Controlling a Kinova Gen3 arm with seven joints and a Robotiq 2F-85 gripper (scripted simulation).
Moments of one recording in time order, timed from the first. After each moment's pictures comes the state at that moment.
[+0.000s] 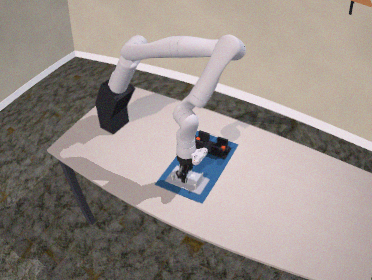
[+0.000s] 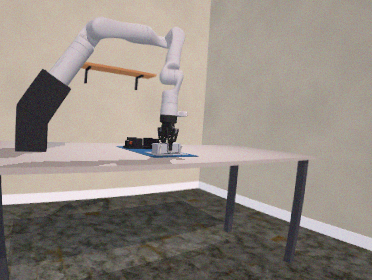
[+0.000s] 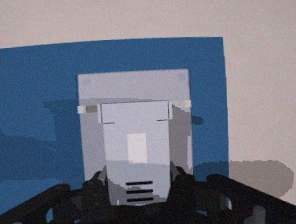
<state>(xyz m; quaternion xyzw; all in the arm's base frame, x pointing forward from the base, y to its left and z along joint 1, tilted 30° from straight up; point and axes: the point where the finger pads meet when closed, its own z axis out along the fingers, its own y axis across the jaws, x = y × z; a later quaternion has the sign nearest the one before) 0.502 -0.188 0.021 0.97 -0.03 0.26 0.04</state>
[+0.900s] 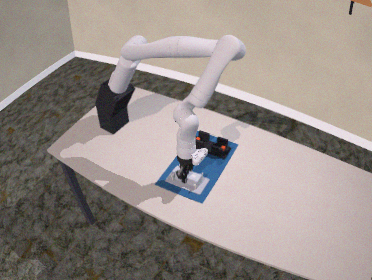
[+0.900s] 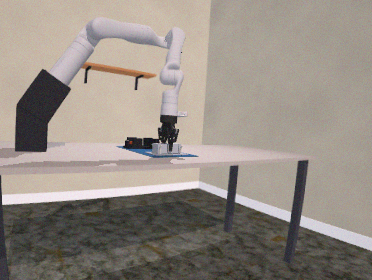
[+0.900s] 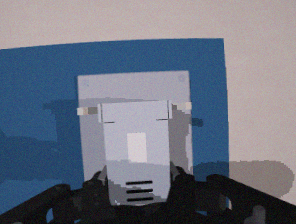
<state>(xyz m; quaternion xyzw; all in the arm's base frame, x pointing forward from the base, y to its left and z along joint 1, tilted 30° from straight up) 0.504 -0.188 0.021 0.97 -0.03 0.26 0.04</state>
